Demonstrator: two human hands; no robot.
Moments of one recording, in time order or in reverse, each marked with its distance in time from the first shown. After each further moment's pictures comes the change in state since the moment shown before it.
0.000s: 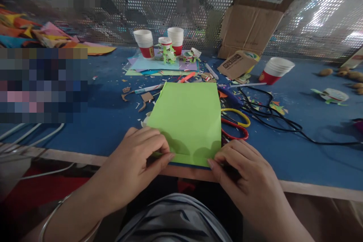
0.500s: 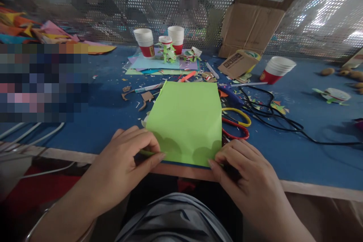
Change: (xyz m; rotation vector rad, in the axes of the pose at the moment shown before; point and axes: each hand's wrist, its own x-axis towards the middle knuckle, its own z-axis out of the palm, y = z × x) left_hand -0.012 -0.009 -0.007 0.028 0.047 -0.092; right_hand -0.003 0.004 0.001 -0.006 0.007 -0.025
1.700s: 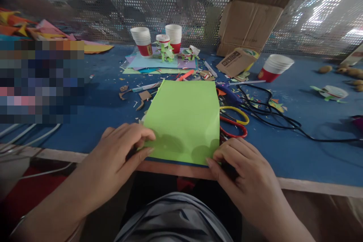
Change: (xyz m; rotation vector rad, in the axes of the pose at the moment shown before) left_hand -0.007 -0.010 -0.004 0.138 0.051 0.048; right_hand 0.004 -0.002 -0.002 -0.028 -0.011 -0.019
